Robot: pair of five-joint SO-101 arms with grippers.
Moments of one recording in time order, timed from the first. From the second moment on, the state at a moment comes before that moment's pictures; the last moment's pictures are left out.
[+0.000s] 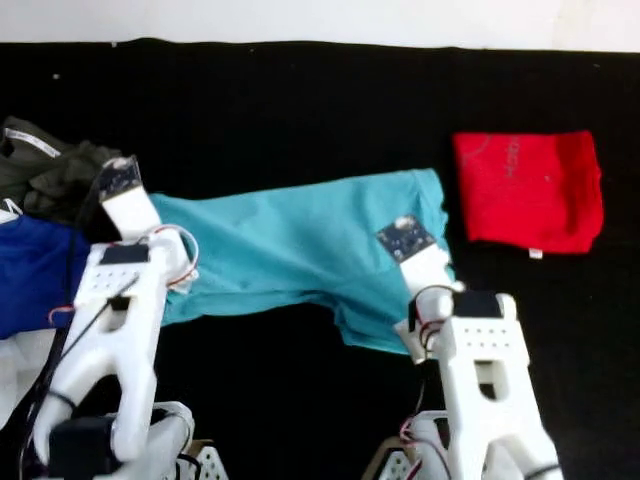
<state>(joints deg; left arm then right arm) -10.9 -19.8 52.2 38.8 -13.5 -5.5 -45.1 63.2 62.5 32.3</state>
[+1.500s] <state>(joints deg) -10.6 -9.7 48.2 48.9 -18.6 -24.3 -31.5 61.4 58.1 35.8</state>
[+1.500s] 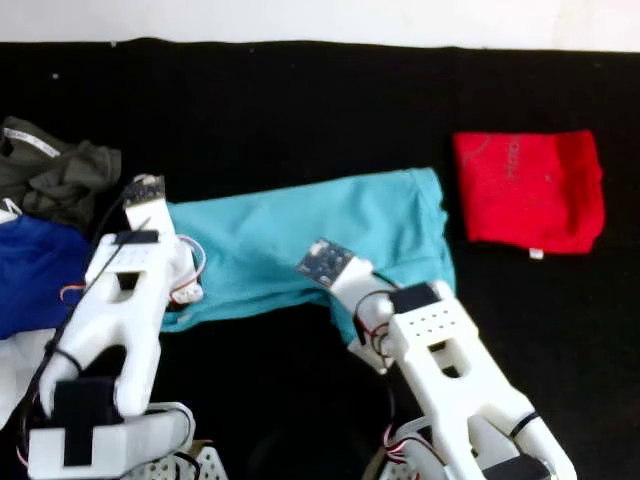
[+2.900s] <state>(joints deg) -10.3 -5.3 46.1 47.6 -18.2 -14.7 -2.2 14.5 77.1 37.8</state>
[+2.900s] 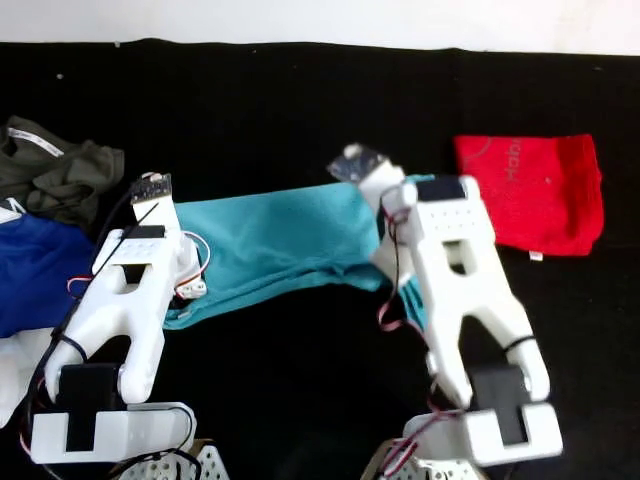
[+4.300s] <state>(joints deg) -23.3 -18.3 35.2 64.9 -15.8 -10.8 21.2 -46.6 100.5 18.9</state>
